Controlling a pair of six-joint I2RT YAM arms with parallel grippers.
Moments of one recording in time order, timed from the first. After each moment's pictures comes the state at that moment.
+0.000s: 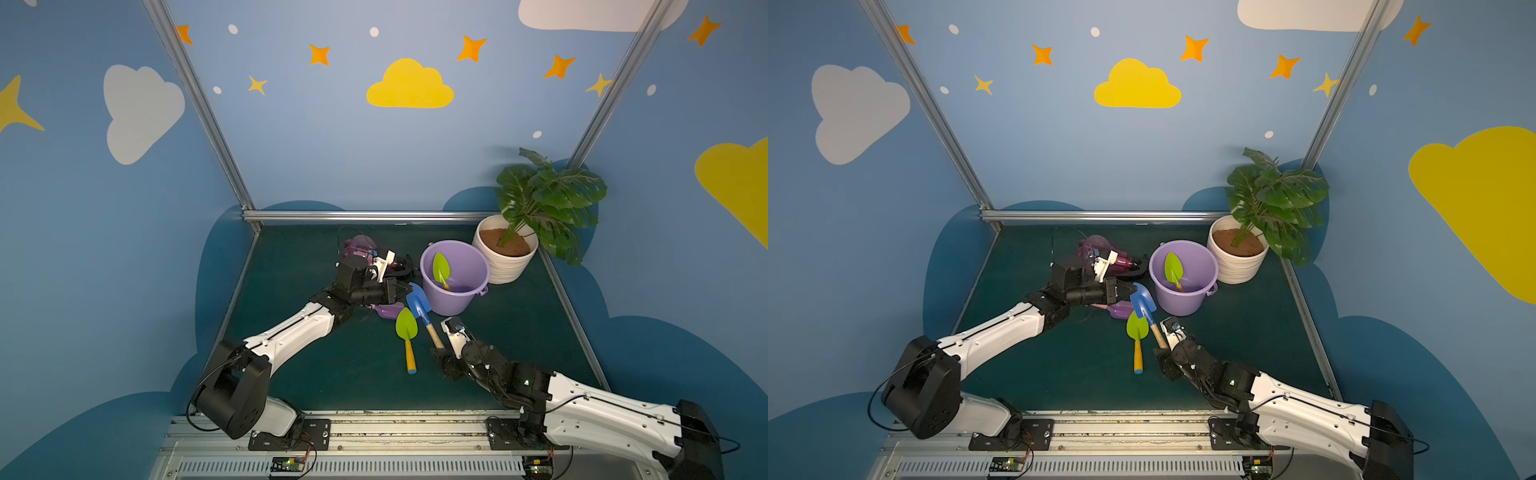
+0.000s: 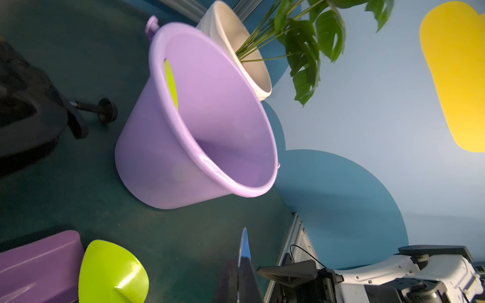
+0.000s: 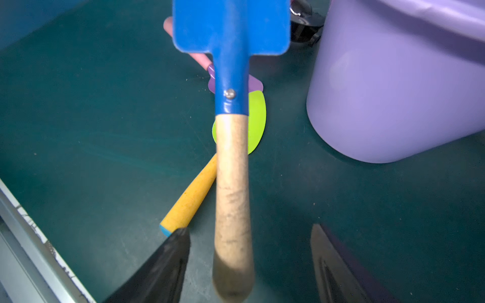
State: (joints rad) left arm -0.53 1.42 0.93 0.11 0.62 -0.65; right arm 1.14 0.82 0.46 -0.29 0.39 0.36
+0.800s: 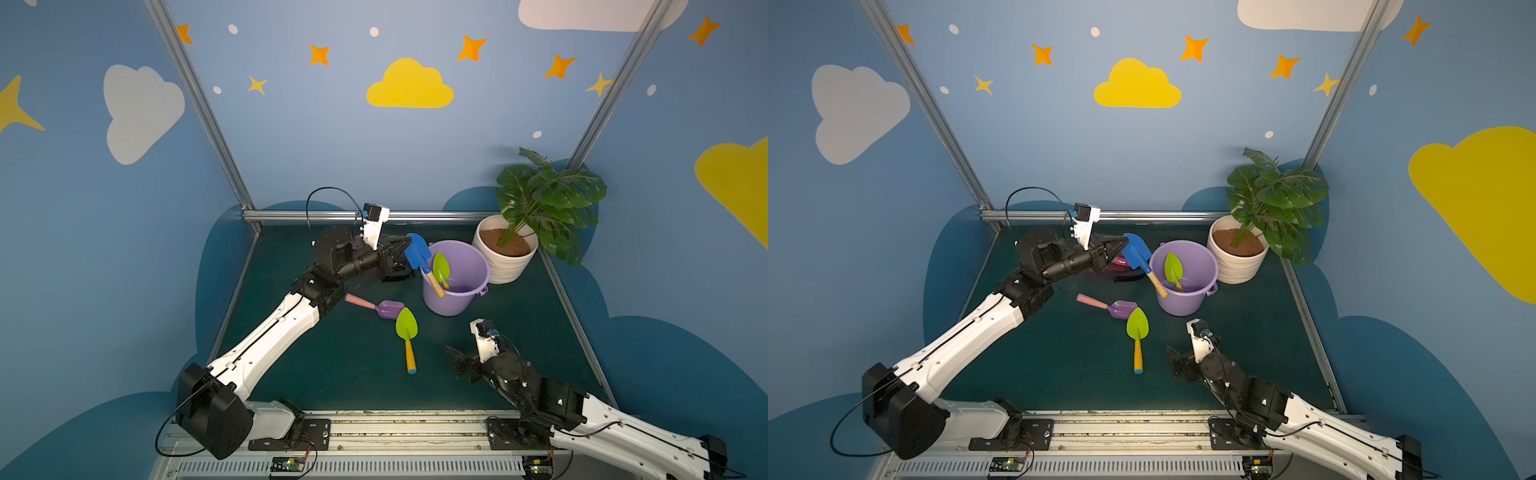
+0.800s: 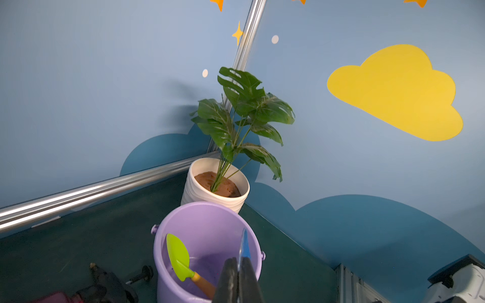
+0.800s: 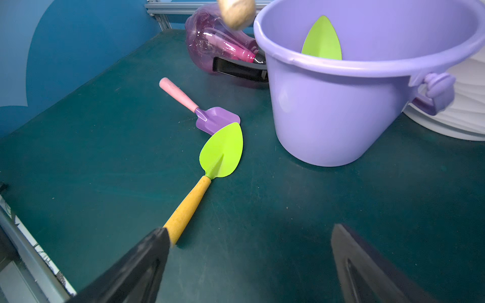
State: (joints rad) left arm -0.52 1.37 1.23 0.12 0.47 -0.35; right arm 1.14 0.47 0.35 -0.35 0.49 0.39
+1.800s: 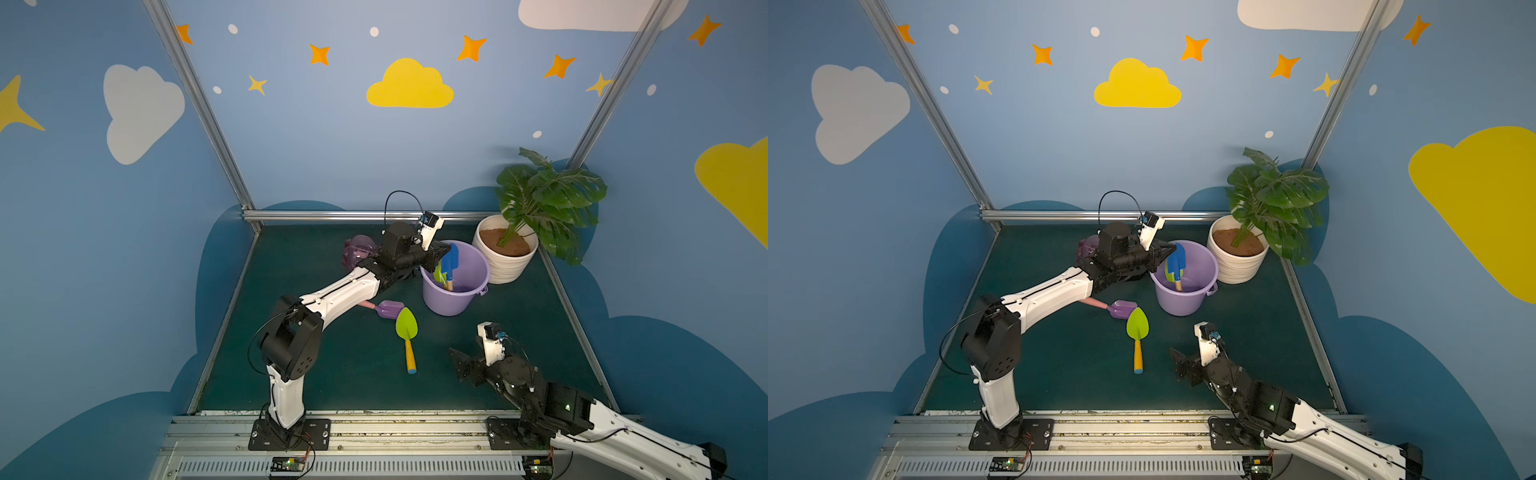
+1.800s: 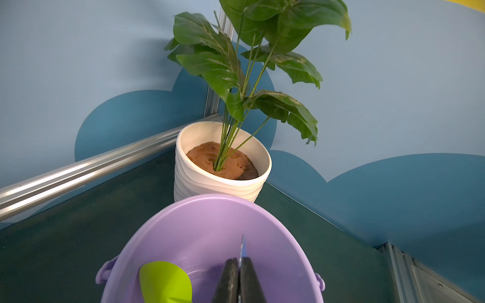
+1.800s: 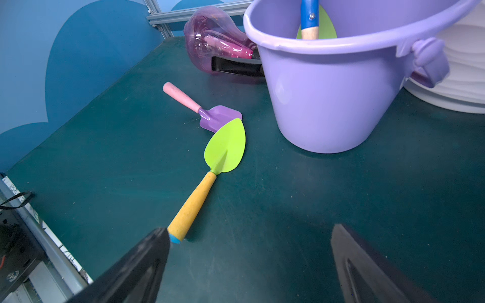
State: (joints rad) left arm -0.66 1.90 1.51 0.18 0.40 -0.21; right arm 1.14 0.37 0.32 -0.41 0.47 0.49
